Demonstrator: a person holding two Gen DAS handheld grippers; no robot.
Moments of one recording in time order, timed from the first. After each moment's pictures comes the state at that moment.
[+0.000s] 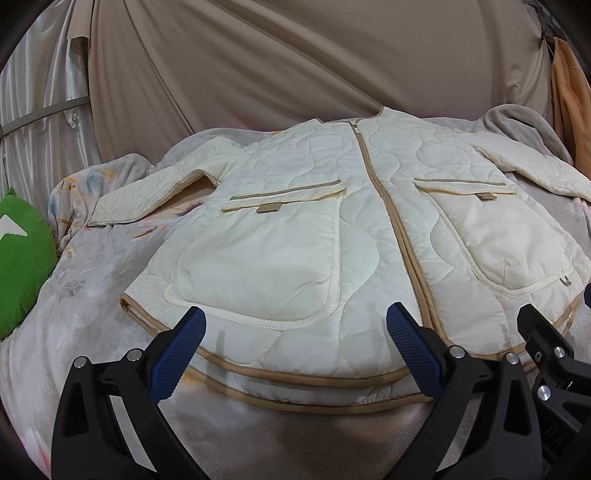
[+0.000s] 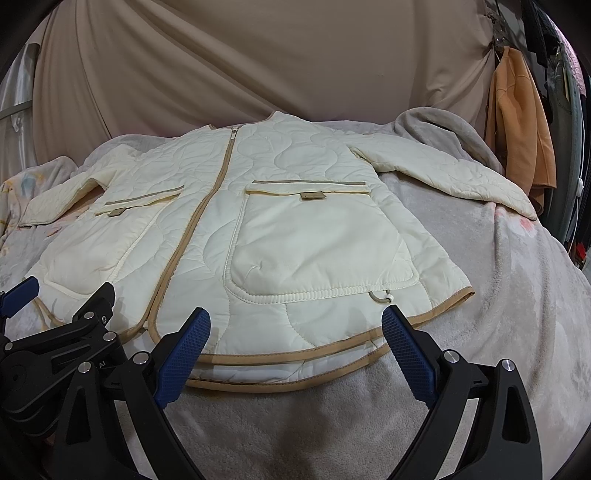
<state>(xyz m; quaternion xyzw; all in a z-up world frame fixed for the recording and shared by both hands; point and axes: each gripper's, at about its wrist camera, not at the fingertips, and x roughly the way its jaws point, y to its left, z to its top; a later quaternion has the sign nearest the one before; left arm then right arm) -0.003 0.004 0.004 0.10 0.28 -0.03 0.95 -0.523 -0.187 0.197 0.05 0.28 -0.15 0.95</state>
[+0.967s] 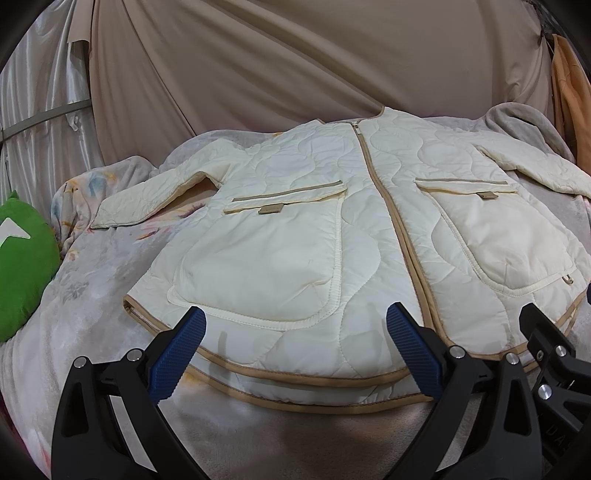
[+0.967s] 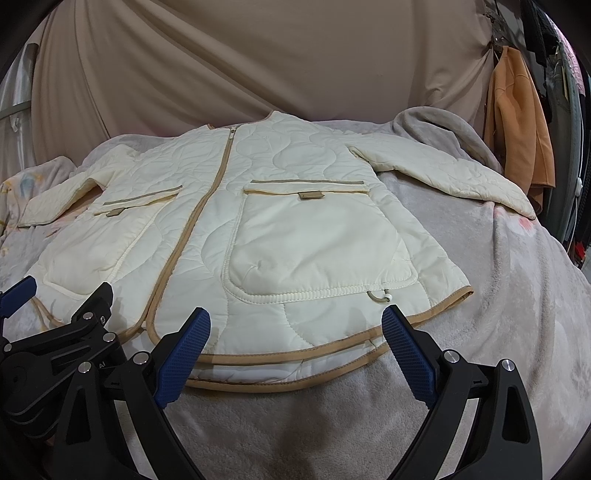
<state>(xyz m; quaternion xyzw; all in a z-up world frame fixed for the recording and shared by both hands) -0.003 0.012 0.007 0.10 0.28 -0.02 0.95 -0.523 -0.188 0.196 0.05 0.28 -0.15 0.95</state>
